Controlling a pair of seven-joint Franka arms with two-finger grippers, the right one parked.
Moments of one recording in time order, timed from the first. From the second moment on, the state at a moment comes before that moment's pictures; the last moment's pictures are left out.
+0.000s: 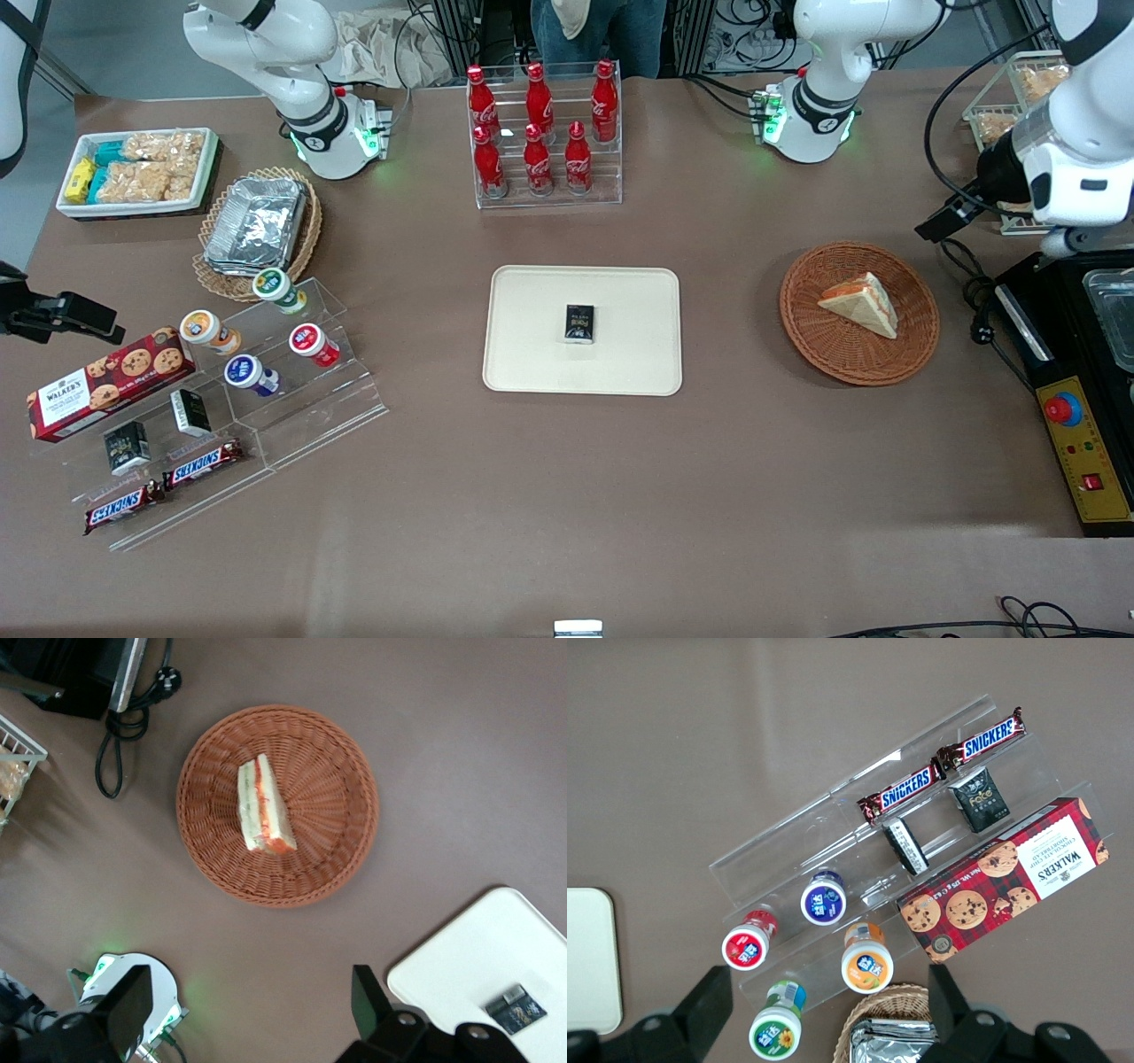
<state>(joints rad) 0.05 -0.23 -0.09 -1.93 0.00 1.56 -0.77</state>
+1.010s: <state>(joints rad) 0.07 -0.18 -0.04 -2.48 0.03 2.17 -0.97</state>
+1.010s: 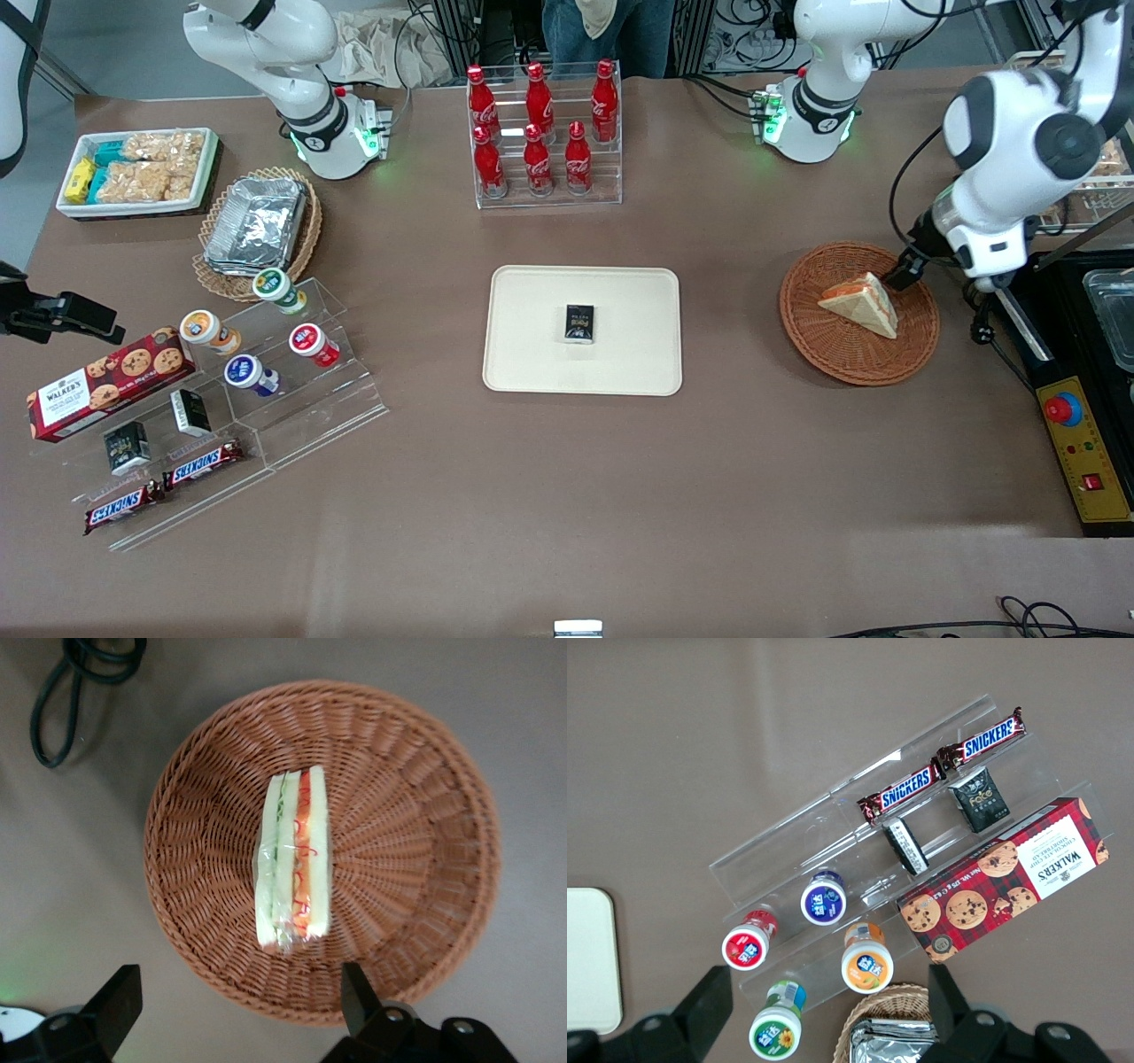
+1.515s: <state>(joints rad) 0.08 0.02 -0.04 -2.56 0.03 2.47 -1.03</state>
